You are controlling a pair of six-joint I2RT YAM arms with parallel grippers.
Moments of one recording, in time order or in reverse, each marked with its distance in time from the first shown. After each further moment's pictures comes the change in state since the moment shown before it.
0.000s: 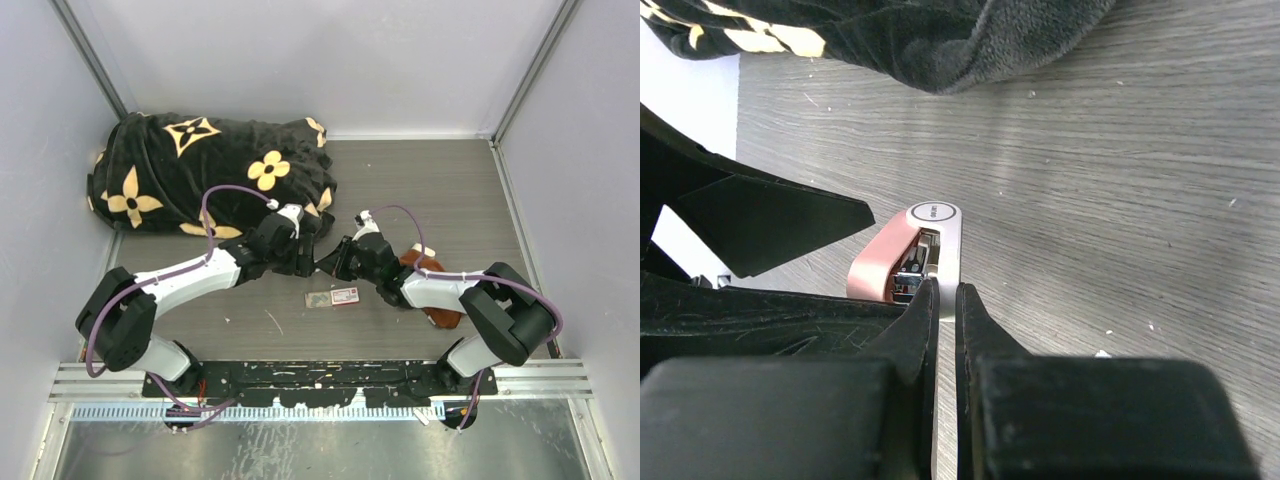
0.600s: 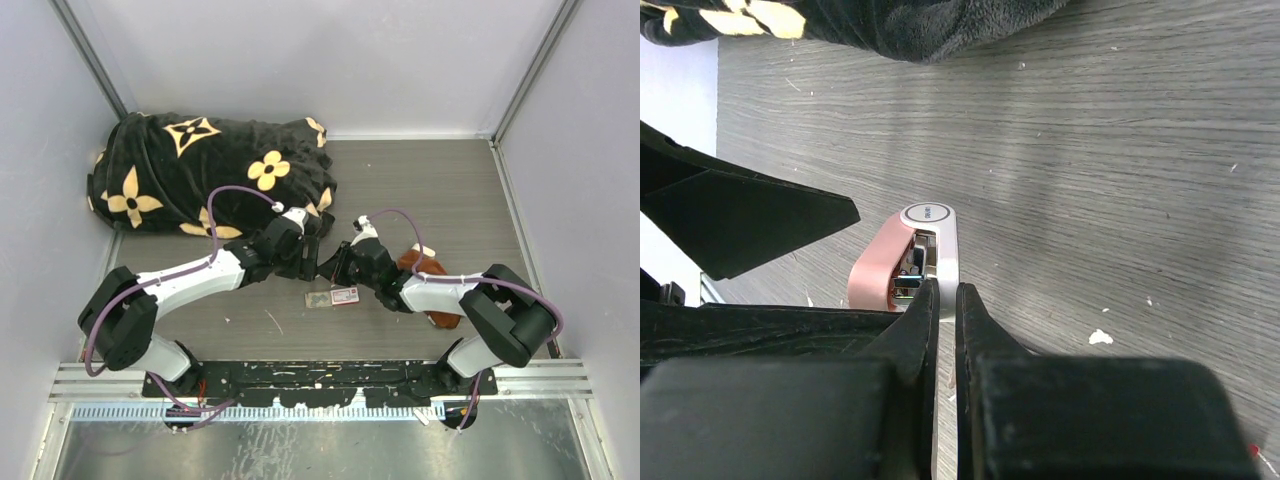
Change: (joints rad) left arm -0.048 -0.004 0.015 -0.042 -0.030 -0.019; right arm 0.047 -0.008 -0.017 -0.005 0.043 0.010
